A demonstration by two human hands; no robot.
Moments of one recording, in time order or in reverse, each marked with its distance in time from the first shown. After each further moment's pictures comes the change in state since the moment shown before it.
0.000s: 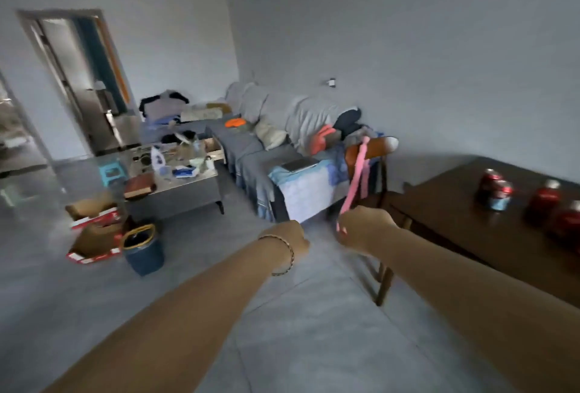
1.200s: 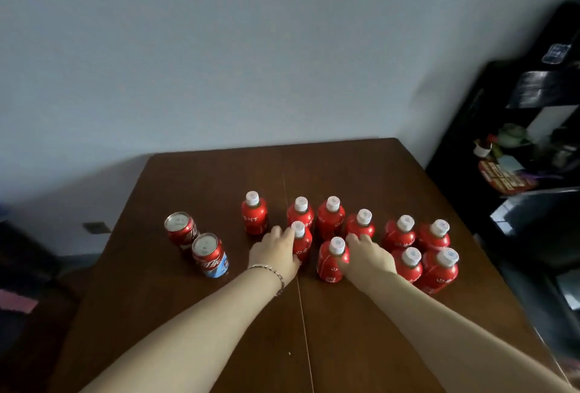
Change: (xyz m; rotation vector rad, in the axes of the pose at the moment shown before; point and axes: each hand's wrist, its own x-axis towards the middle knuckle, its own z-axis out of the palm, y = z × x) left_hand 0.516 0.712 0.218 0.226 -0.290 1.127; right_hand 0.097 0.744 0.206 0.375 -0.094 1.441
